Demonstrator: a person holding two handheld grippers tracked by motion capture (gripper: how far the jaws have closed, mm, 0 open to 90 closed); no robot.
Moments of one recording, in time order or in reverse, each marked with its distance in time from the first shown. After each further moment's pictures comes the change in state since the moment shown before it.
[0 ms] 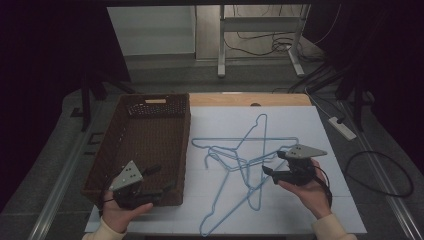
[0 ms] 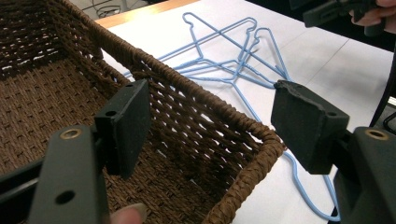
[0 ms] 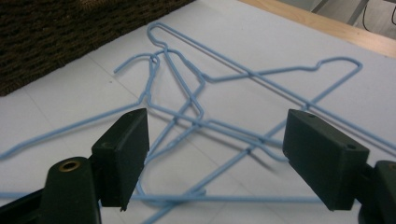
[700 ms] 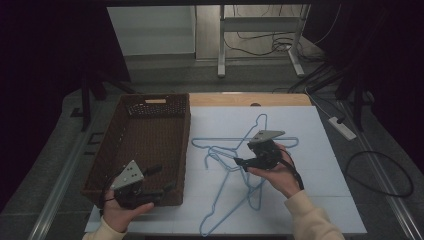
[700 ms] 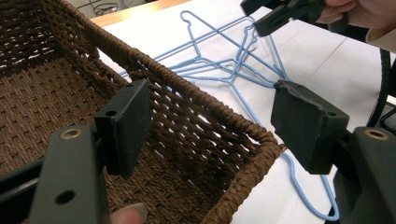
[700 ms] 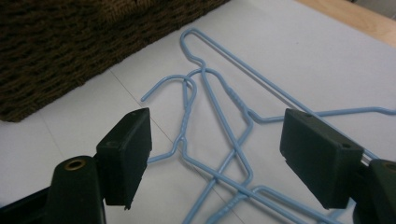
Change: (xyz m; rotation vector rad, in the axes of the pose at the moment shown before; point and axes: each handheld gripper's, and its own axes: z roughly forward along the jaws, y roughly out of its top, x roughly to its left) left arm 0.000 0.001 0.002 0.010 -0.007 -0.003; right arm 0.029 0.051 0.072 0.128 0.092 -0.050
